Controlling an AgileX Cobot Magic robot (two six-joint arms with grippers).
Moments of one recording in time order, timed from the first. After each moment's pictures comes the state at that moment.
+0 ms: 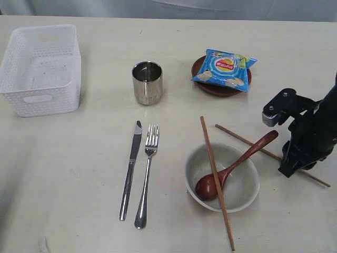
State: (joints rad) left arm -0.14 0.00 0.00 -0.02 0.32 0.02; right arm 0.12 1.69 -0.66 0.09 0.59 -0.76
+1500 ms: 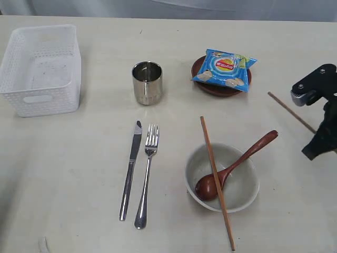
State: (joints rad) left arm -0.14 0.00 0.00 -0.02 0.32 0.02; right arm 0.12 1.46 -0.67 -0.30 0.72 -0.25
